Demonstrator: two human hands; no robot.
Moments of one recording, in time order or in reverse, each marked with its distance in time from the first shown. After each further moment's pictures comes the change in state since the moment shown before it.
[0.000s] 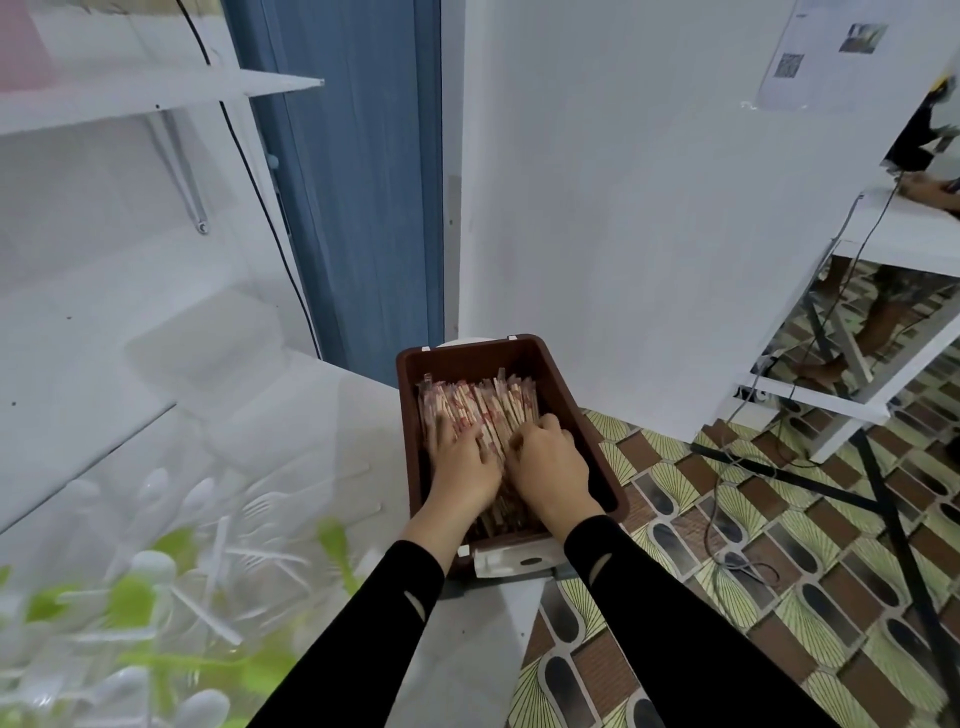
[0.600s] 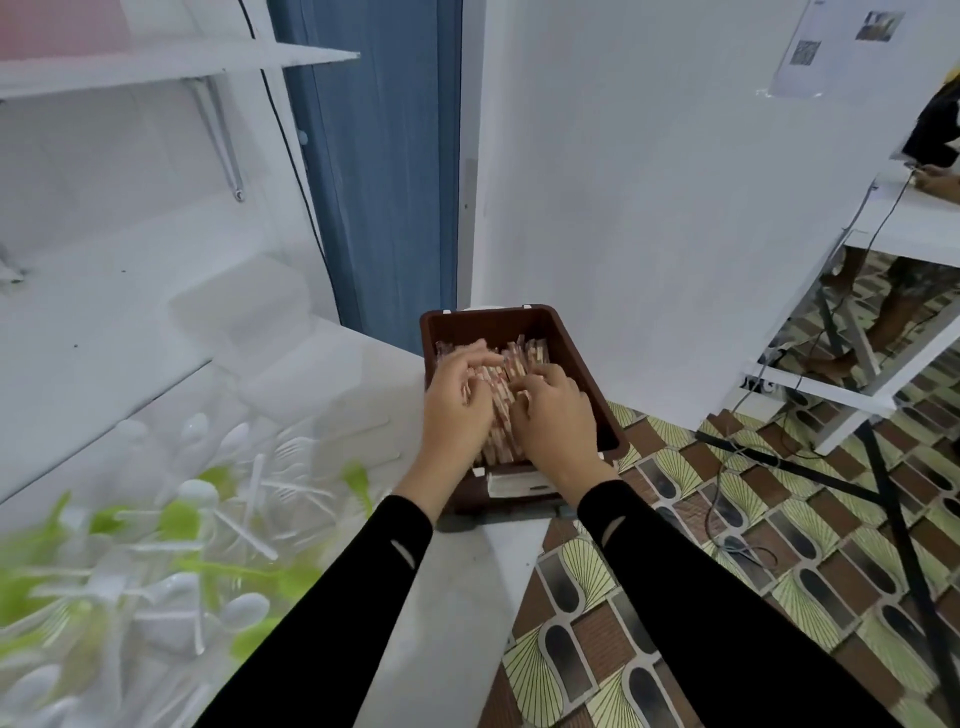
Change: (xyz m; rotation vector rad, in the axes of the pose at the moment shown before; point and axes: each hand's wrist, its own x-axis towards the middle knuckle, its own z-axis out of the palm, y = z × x) left_hand -0.050 0.000 -0.033 -0.505 0.283 0.324; right_hand -0.039 -0.007 -0.014 0.055 0.243 -0.191
